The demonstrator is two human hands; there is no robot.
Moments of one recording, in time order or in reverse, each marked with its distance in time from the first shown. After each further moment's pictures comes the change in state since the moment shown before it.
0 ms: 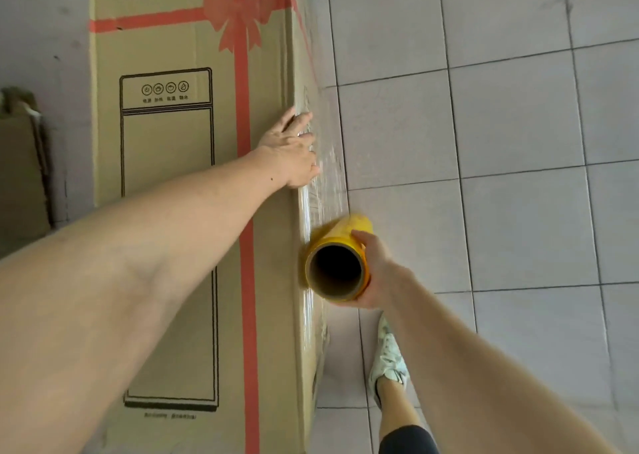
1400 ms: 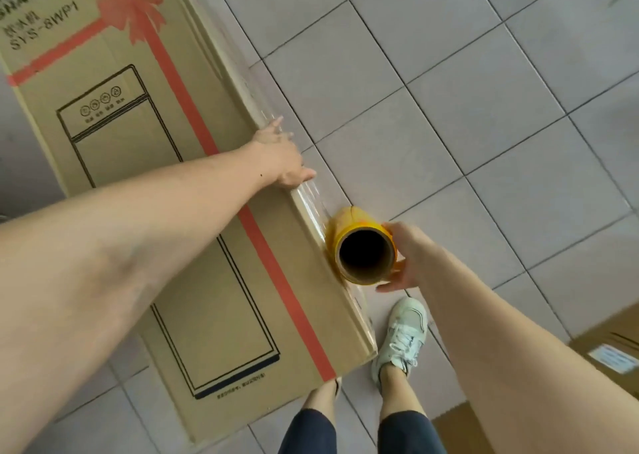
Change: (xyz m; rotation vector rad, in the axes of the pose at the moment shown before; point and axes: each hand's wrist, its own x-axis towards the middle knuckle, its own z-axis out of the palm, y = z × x) left_hand -0.054 0.076 0.040 0.373 -0.023 0.260; right_hand 0.025 0.151 -0.047 0.111 0.219 -0.193
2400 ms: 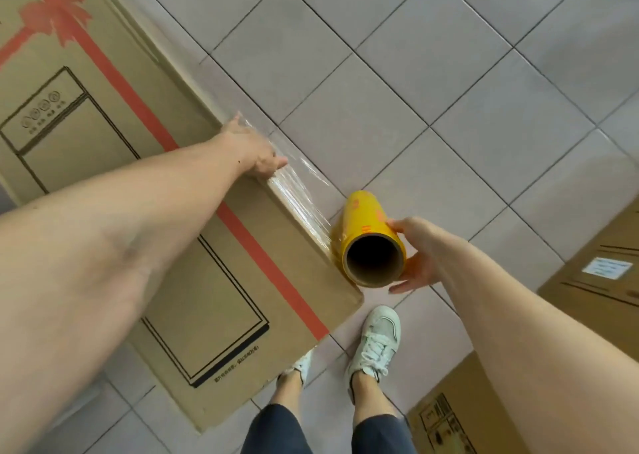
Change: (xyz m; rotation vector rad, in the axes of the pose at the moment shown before) left_hand -0.004 0.044 0.011 0.049 -0.030 -0.036; right_hand 0.006 0.098 -0.050 0.080 -0.072 0.050
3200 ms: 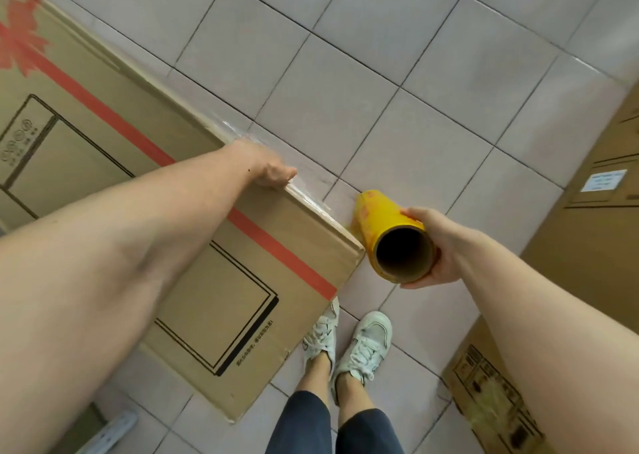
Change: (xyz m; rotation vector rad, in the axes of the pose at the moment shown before) left_hand -0.036 0.067 0.006 -0.041 -0.059 0.084; right_hand 0.015 0.093 -0.009 0.313 -0.010 0.040
